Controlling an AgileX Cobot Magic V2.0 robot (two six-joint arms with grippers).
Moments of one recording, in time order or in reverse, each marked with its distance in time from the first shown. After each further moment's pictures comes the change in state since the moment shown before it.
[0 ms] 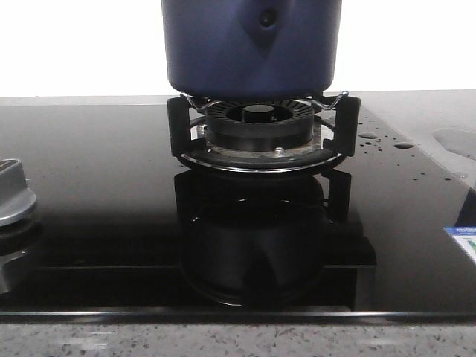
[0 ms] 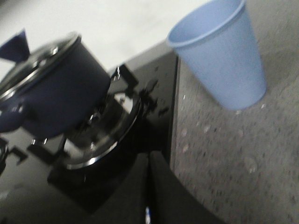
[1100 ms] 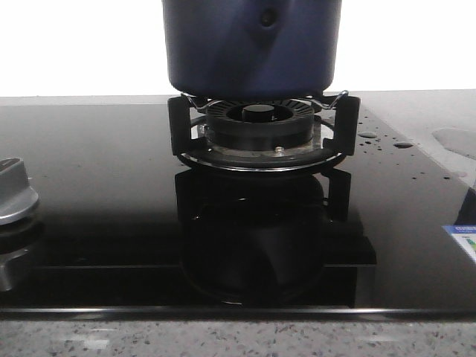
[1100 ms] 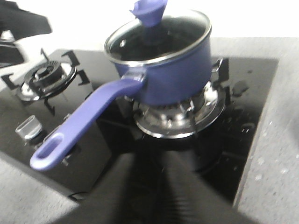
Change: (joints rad) left arm -0.300 1.099 -0.847 -0.420 0.573 1.266; right arm 0.000 0.321 -0.464 0.277 0.323 -0.545
